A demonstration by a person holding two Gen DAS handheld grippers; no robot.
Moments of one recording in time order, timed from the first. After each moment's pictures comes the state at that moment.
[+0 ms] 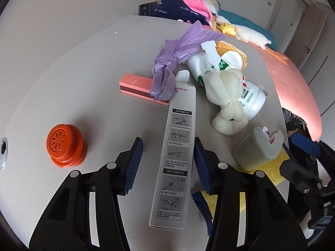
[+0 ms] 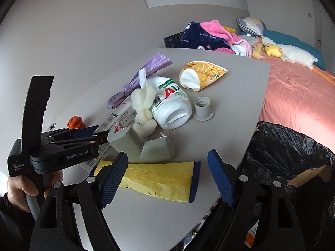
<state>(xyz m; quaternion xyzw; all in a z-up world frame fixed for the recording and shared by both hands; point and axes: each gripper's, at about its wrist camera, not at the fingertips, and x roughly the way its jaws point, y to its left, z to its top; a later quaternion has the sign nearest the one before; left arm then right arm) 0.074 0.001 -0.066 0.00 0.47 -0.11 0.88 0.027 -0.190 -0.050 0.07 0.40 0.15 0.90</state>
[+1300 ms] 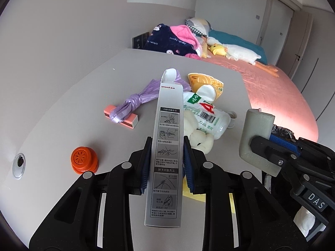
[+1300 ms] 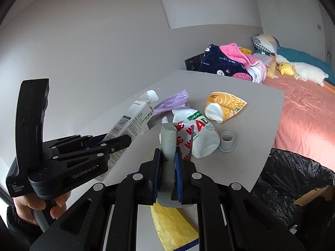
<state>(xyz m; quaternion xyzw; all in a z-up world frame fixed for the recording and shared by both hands) 0.039 -0.013 -0.002 0.01 0.39 -0.13 0.91 0.013 -0.175 0.002 0.07 0.33 0.19 0.92</state>
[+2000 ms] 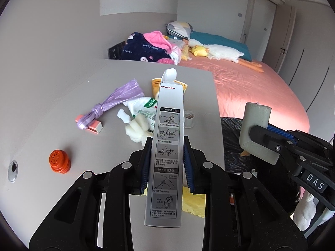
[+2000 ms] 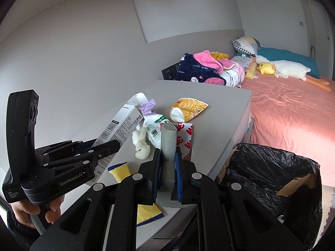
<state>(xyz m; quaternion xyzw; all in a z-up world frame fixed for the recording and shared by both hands) 0.010 -0.075 0.014 0.04 0.37 -0.18 0.91 -0.018 -0.243 0.012 0.09 0.32 0.14 0.93</state>
